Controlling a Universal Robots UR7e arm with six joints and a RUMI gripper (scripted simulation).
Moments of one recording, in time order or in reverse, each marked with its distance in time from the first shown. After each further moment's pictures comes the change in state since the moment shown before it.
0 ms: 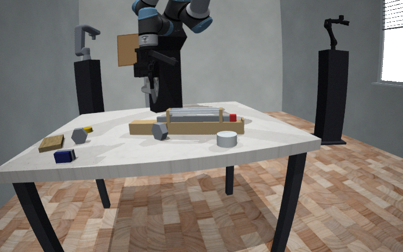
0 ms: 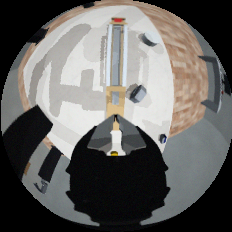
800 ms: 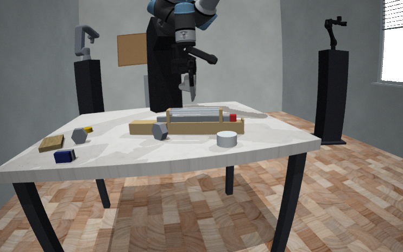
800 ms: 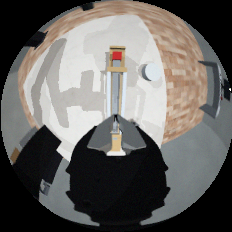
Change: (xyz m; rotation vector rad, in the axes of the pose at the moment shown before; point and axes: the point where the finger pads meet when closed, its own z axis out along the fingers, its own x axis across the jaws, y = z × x) arm -0.001 -0.149 -0.002 0.015 0.003 -0.004
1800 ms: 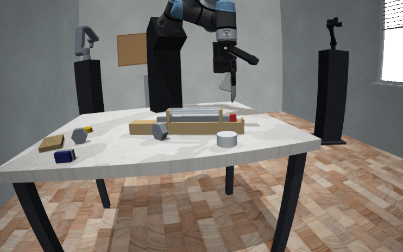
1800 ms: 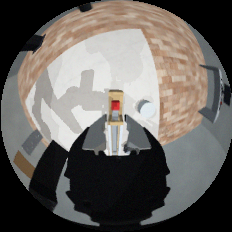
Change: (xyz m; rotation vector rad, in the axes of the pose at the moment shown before) arm 0.001 -0.146 0.004 -0.015 -0.003 0.003
